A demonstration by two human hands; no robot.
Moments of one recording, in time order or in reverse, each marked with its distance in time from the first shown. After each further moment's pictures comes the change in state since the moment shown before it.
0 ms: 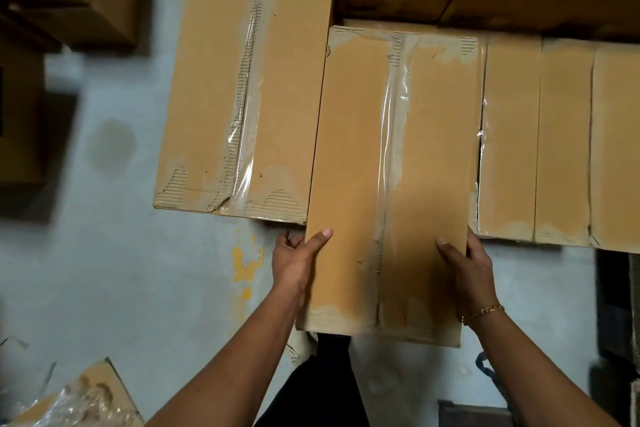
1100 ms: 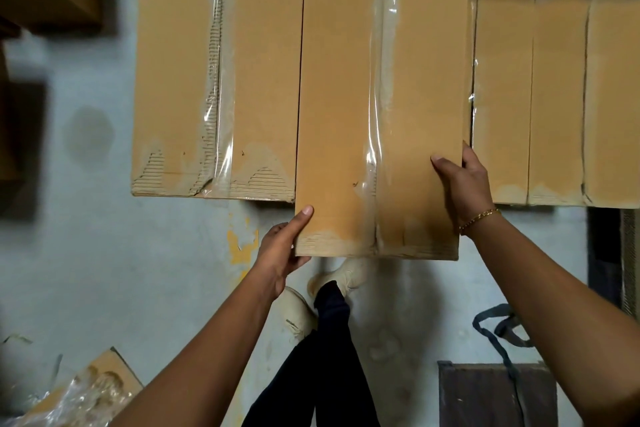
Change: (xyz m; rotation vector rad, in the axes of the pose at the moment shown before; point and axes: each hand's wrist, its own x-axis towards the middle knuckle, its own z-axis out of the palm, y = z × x) left_hand 0.010 -0.010 -0.027 0.055 -0.204 -0.230; right_hand 0.068 -0.049 0.013 -0.004 -0.018 -0.095
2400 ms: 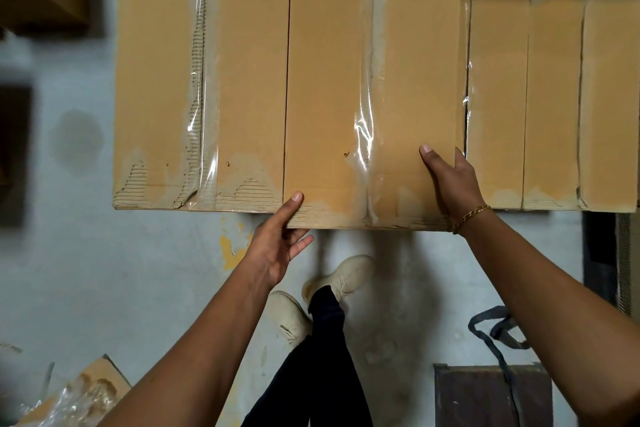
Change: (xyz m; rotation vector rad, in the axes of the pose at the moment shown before) left_hand 0.002 0.037 0.028 -0.262 -0.071 0.014; right_hand 0.017 -0.008 0.004 -0.105 0.007 0.059
